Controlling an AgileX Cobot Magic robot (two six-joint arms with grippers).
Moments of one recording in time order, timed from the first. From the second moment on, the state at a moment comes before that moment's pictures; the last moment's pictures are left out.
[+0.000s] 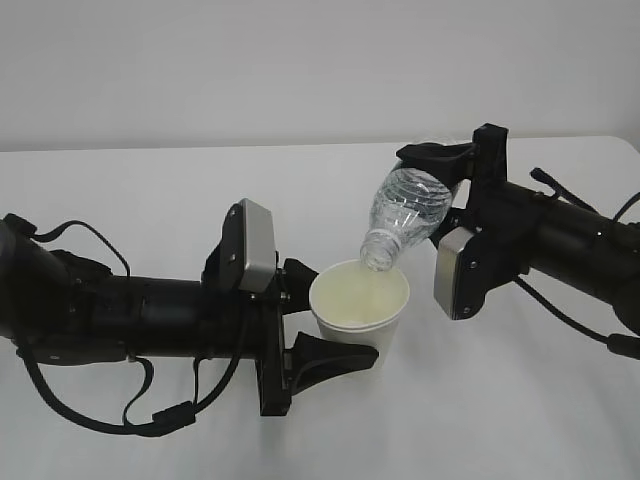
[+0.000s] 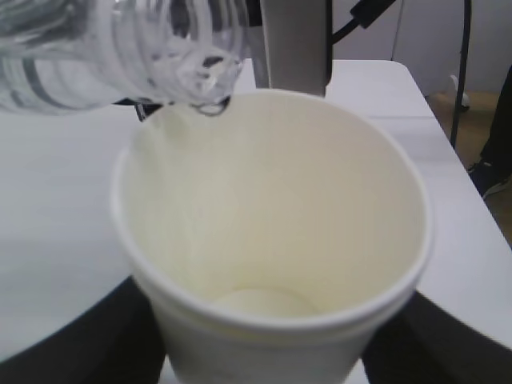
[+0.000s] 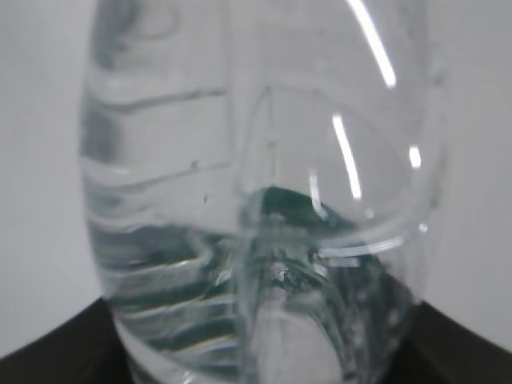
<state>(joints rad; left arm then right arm) -0.52 2.06 -0.81 1.03 -1.10 -0.34 0.18 1.91 -0.70 -0.64 -1.11 -1.38</state>
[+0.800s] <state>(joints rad) -0.52 2.06 -0.81 1.03 -1.10 -0.34 0.18 1.91 -0.70 -0.64 -1.11 -1.38</state>
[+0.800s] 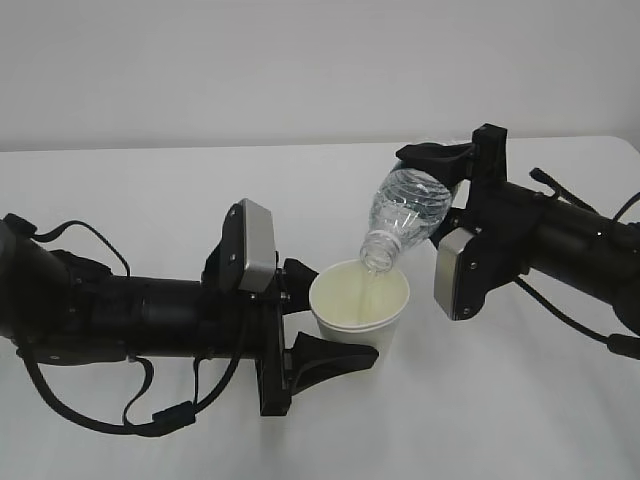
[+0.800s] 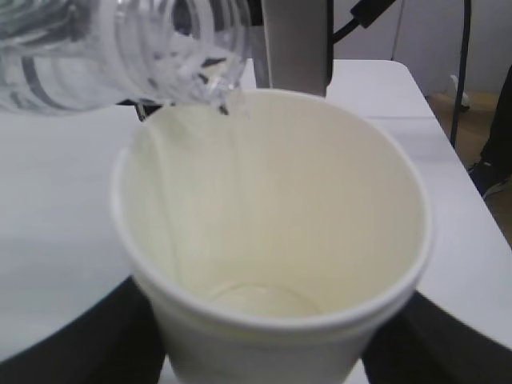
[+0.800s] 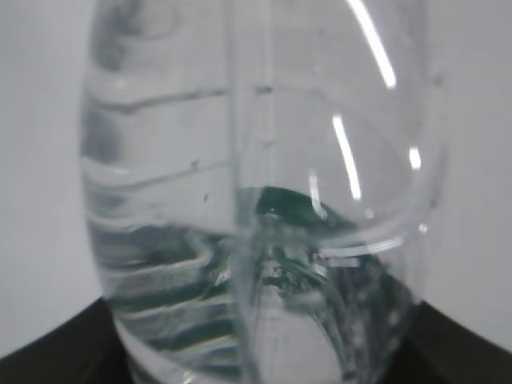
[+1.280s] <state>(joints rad) -0.52 2.06 -0.81 1.03 -1.10 -0.34 0.18 1.91 -0.70 -0.64 -1.11 -1.39</state>
